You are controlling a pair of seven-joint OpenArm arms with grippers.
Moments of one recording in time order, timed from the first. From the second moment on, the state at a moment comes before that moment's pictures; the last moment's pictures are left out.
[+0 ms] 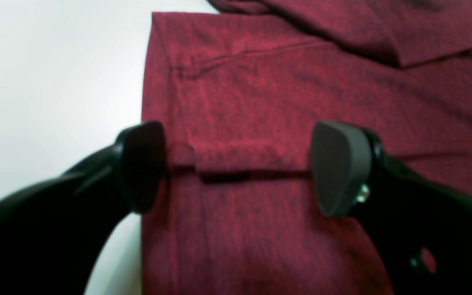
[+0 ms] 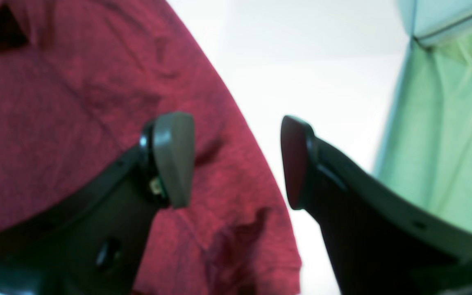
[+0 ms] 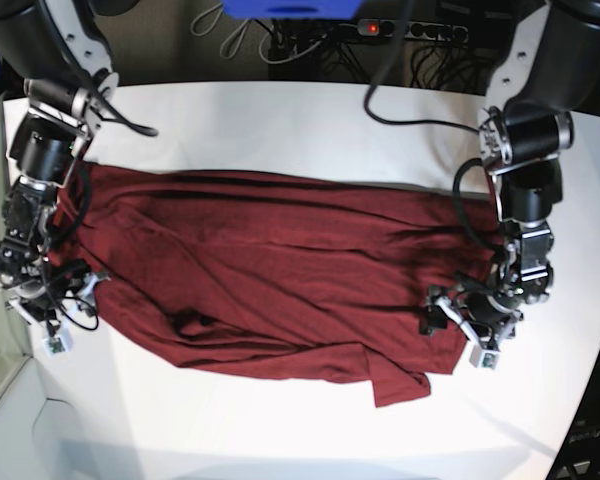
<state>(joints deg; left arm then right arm) -35.4 -12.7 -14.4 30.4 6.5 -32.9 12.4 25.0 13.8 26.6 60.0 -17.7 40.1 -32.0</state>
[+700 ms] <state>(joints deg) -22.3 -11.0 -25.5 68.2 5.1 -34.0 34.6 6.7 8.9 29.0 86.8 -17.5 40.0 -30.9</state>
